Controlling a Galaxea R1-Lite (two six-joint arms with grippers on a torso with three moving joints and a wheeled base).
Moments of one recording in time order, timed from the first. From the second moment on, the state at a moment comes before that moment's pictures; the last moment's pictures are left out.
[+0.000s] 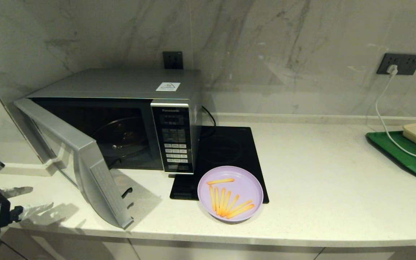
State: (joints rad) left arm 0.71 1.77 -0.89 0.15 -0.89 0.90; right arm 0.00 0.00 -0.06 0.14 -0.04 0.09
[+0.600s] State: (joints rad) left arm 0.63 1.54 -1.37 0.78 -0.67 0.42; right arm 0.00 0.00 -0.06 0.14 -0.04 0.09
